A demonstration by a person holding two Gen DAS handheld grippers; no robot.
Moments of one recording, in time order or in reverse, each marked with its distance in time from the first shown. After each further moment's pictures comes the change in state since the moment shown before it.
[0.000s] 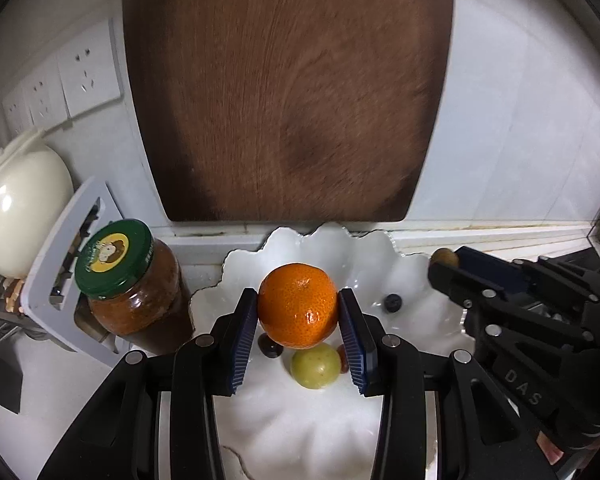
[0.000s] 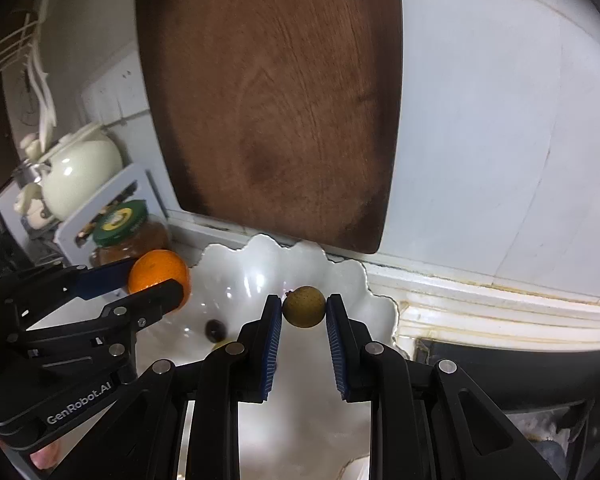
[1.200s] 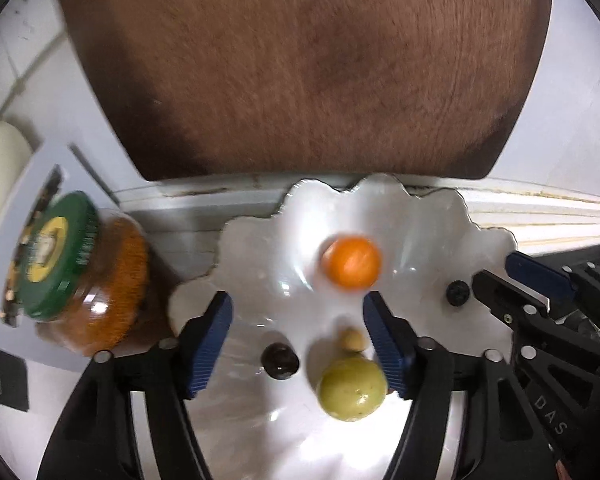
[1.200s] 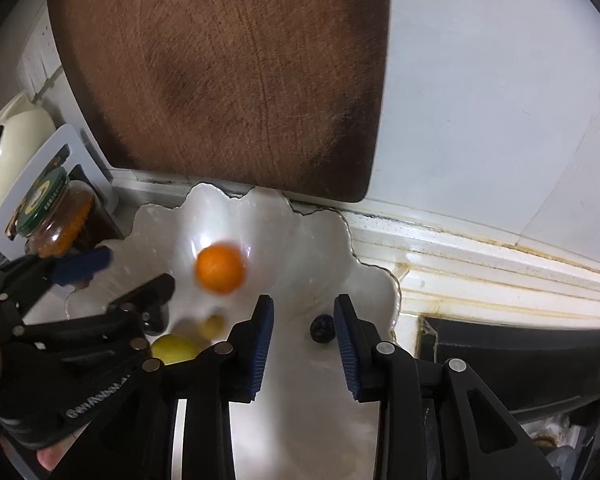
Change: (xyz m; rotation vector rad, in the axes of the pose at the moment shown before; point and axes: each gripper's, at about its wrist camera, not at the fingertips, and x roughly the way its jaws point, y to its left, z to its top) left arm 0.090 0.005 0.015 -0.001 0.211 0.125; right arm 0.081 -0.025 0.000 0.068 0.226 -0.050
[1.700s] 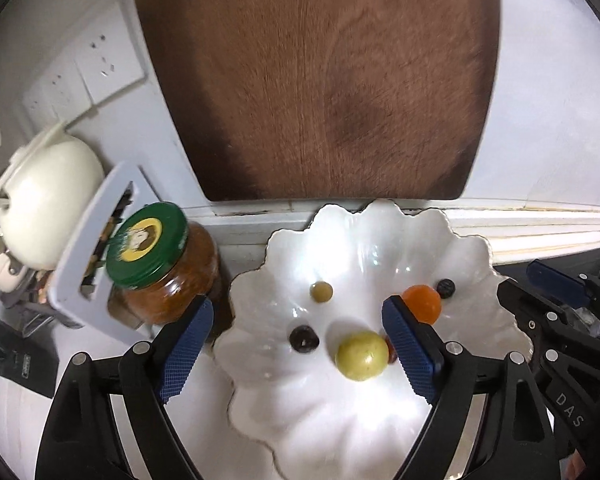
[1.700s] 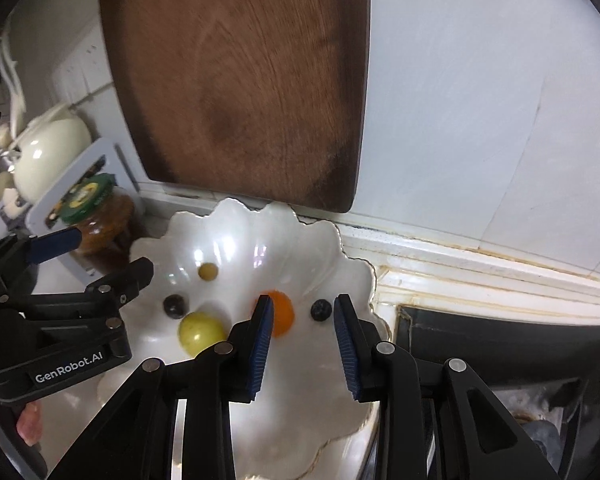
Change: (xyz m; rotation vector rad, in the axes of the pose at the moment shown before) left arm -0.078 0.006 -0.027 -0.009 -0.123 0.055; right arm -0.067 0.005 -0.027 -0.034 -0.120 -0.002
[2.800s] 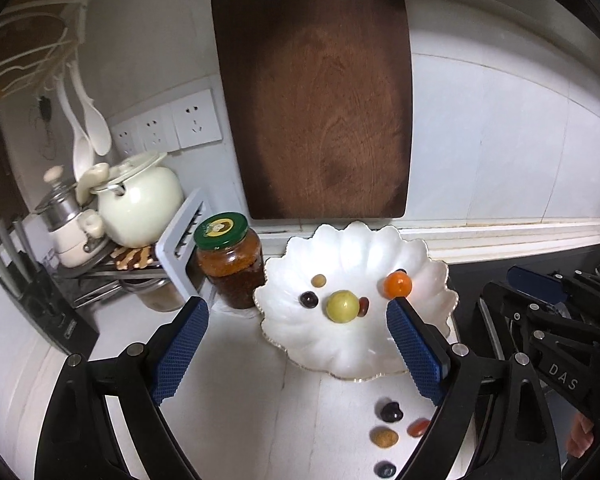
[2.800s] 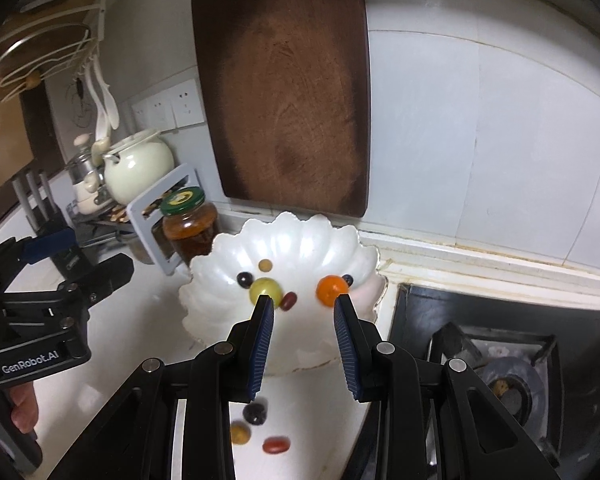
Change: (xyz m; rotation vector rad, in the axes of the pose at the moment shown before) left arm -0.162 0.002 -0.091 -0.034 -0.238 0.025; right arm -0.137 0.011 -0.075 -0.029 -0.178 0.101
